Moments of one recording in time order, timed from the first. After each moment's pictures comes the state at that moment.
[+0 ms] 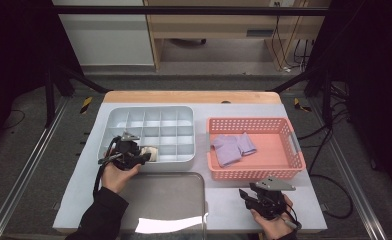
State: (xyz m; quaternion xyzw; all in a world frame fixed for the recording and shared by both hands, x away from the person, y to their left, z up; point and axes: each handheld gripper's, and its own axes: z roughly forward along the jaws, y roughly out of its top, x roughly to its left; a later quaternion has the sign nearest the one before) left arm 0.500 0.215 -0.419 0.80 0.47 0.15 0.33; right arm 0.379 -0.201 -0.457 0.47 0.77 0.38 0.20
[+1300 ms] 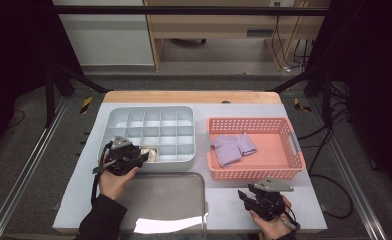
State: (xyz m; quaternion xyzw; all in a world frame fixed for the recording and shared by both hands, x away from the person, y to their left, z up) left arm 0.481 0.227 -0.422 0.76 0.48 0.19 0.40; right arm 0.378 -0.199 -0.460 0.47 0.77 0.38 0.19
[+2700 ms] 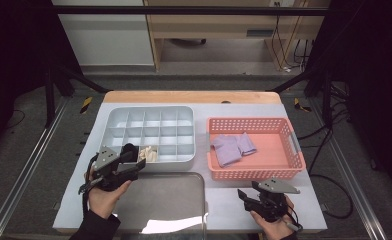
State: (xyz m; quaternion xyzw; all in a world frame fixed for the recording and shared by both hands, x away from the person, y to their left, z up) left arm 0.425 0.234 -0.402 0.73 0.44 0.23 0.47; right arm 0.372 -0.201 -0.450 0.47 0.75 0.41 0.21
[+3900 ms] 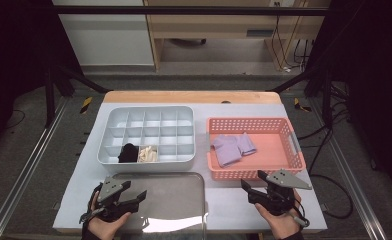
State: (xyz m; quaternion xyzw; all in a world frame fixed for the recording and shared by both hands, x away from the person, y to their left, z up) left arm 0.380 0.240 -0.466 0.76 0.45 0.19 0.43; right arm 0.374 -0.207 -0.415 0.46 0.72 0.45 0.24
